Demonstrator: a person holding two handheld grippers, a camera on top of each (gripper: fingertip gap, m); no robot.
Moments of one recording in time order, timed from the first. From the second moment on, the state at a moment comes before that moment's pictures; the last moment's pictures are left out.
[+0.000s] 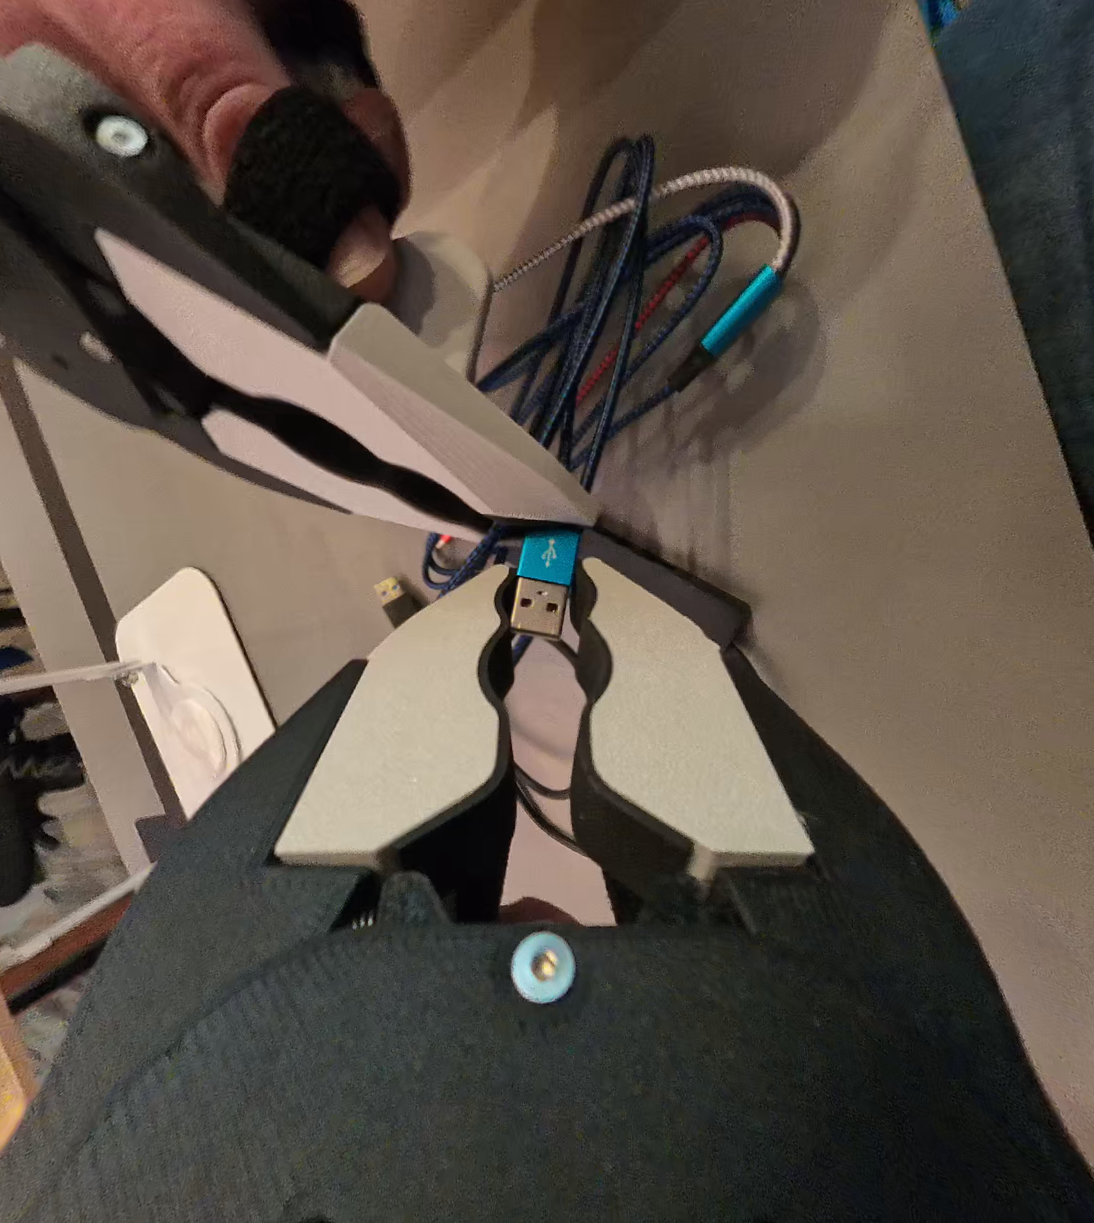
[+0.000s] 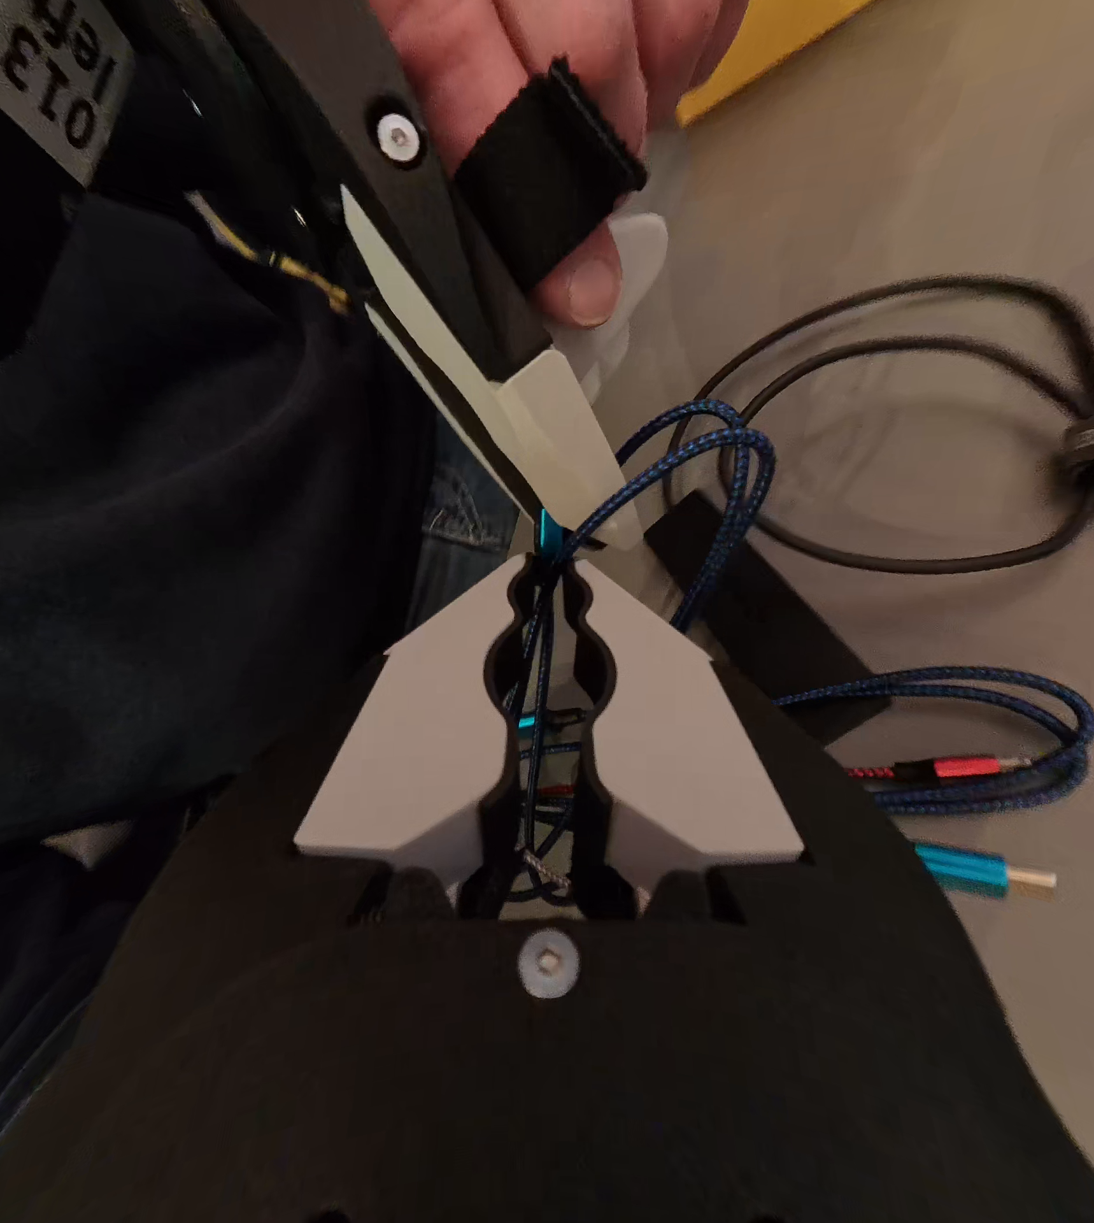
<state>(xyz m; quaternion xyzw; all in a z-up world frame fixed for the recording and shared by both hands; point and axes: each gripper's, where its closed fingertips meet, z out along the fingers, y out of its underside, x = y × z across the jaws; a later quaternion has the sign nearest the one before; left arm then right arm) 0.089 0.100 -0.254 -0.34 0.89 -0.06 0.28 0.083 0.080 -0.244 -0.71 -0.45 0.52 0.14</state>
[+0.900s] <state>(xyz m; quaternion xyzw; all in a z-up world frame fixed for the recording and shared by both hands) 0.113 0.102 -0.178 -0.56 0.63 -0.45 0.29 0.105 0.107 -0.160 -0.56 -0.29 0.44 0.64</state>
